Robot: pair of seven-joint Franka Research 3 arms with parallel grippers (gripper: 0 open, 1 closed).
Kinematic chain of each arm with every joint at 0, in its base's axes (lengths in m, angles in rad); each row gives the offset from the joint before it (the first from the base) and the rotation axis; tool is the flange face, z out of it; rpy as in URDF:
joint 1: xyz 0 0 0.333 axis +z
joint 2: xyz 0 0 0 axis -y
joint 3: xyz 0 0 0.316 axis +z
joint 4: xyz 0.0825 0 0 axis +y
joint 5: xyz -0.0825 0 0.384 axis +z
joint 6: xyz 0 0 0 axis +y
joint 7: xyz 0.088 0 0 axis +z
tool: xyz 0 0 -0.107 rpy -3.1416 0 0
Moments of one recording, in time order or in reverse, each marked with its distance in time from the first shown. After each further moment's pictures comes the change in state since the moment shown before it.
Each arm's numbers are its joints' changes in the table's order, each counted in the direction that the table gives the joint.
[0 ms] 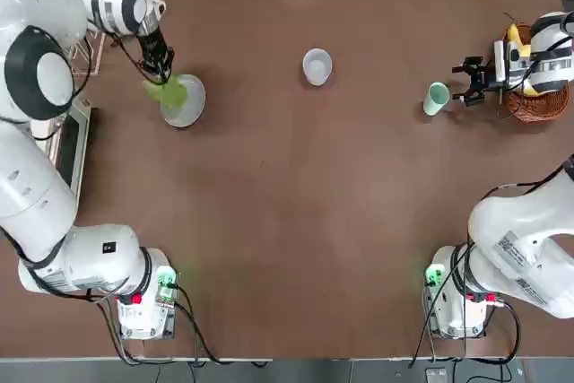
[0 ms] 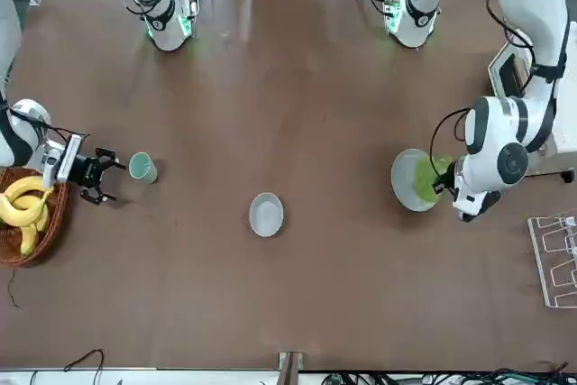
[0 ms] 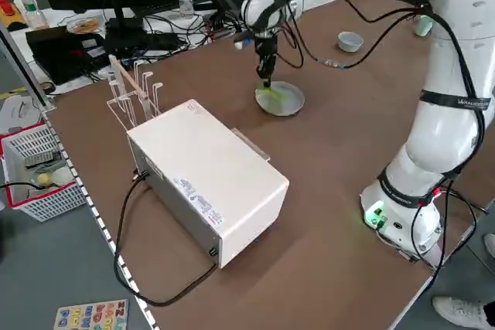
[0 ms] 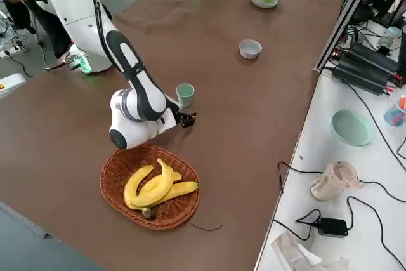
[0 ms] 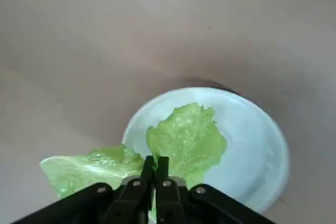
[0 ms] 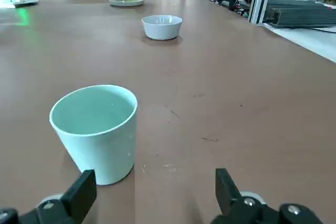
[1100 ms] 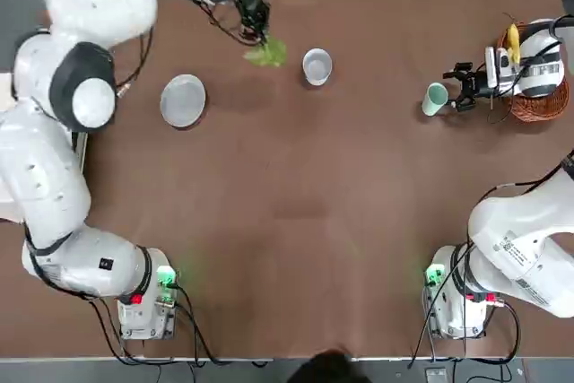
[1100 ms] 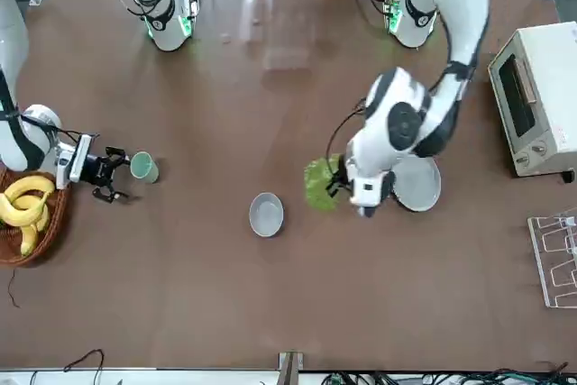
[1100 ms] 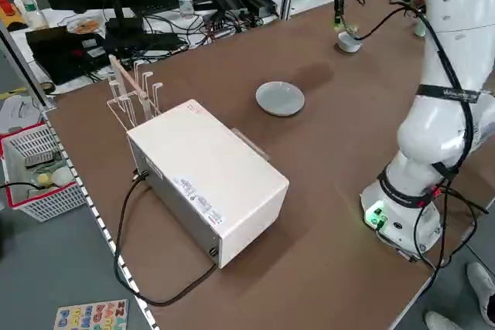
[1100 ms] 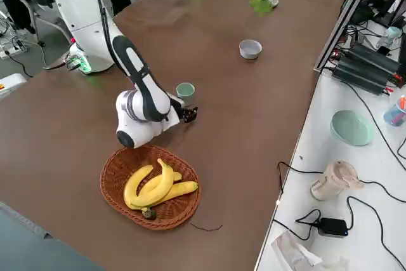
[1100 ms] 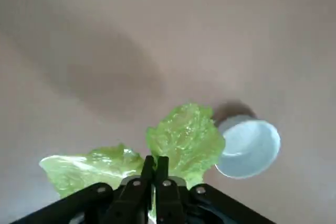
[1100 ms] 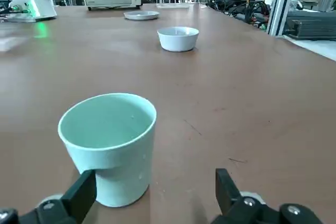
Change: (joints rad) left arm -0.343 -0.201 -0.245 -0.361 -0.140 -0.146 0.723; right arm 0.020 -0.027 0.008 0.022 0.000 0.040 0.032
